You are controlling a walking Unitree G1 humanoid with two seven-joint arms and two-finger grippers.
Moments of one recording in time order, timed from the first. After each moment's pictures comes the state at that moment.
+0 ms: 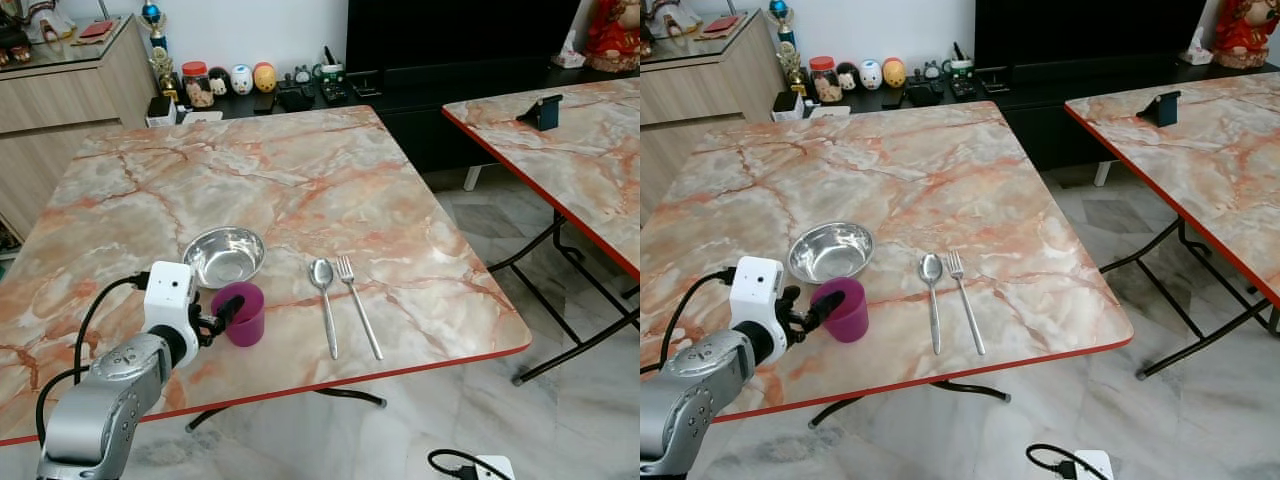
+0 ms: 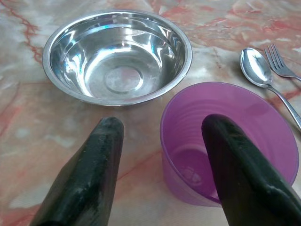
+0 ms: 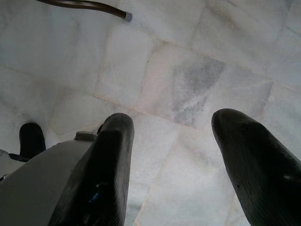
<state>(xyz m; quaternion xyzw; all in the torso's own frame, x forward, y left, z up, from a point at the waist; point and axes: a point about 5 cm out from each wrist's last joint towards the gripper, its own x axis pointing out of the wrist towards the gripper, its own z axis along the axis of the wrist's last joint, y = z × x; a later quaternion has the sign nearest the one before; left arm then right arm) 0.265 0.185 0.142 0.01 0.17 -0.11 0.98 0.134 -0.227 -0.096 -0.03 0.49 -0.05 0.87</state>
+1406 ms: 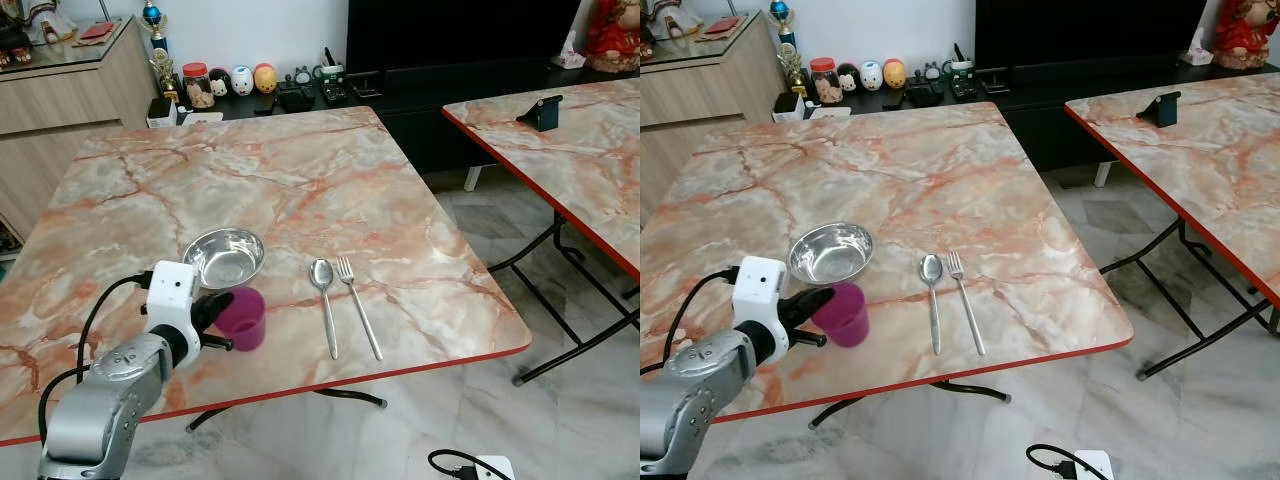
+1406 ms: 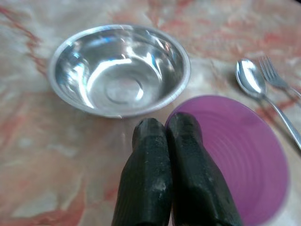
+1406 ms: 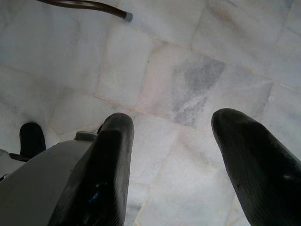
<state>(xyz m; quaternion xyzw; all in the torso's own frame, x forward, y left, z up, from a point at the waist) 0.265 0.189 0.147 0.00 0.15 -0.12 0.98 0.134 -0.228 -0.096 -0.03 0.49 -0.05 0.87</state>
